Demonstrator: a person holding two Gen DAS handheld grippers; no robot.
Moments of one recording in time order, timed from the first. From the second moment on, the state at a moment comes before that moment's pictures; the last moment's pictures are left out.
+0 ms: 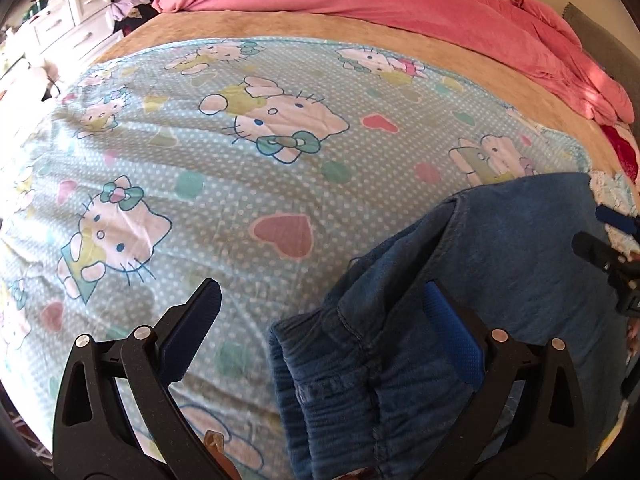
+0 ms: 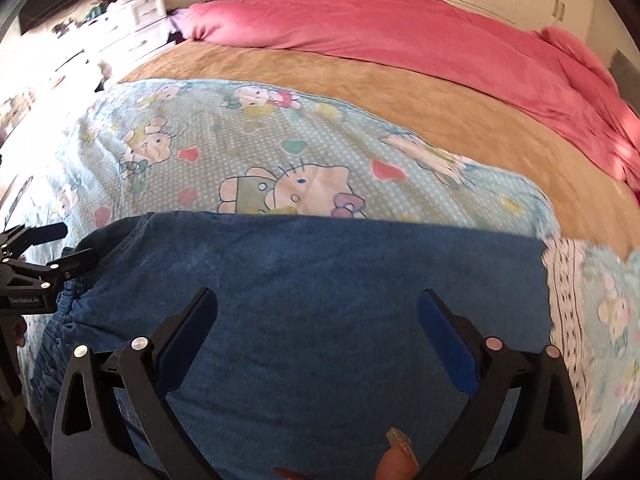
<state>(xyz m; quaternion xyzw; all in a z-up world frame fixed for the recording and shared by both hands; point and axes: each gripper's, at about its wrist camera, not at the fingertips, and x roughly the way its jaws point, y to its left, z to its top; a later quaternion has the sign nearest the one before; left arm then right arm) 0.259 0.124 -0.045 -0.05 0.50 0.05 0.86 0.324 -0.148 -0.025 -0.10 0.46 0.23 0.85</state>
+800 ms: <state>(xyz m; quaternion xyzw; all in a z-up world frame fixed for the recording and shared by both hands) 0.271 0.119 -0.061 -0.04 0.48 -0.04 0.88 0.344 -0.114 -0.041 -0.22 0.44 0.29 0.82</state>
